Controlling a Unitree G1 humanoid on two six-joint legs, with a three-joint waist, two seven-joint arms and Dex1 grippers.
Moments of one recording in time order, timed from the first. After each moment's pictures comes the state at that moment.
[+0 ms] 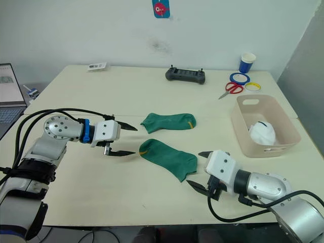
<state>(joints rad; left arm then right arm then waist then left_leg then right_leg) -0.76 0.82 -0.25 0.62 -0.03 -0.46 -1.32 -0.07 -0.80 0.12 -0.89 0.42 0.74 0.60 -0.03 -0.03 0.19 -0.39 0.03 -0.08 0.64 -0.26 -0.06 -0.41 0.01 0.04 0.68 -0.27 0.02</state>
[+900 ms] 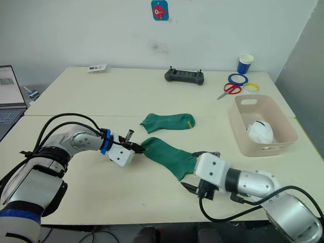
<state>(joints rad) -0.99 0.73 -0.47 1.17 0.49 -1.21 -0.87 -0.21 -0.83 0.34 -0.81 0.21 0.64 0.63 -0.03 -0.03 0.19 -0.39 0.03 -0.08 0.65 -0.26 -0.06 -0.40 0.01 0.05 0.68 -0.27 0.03</state>
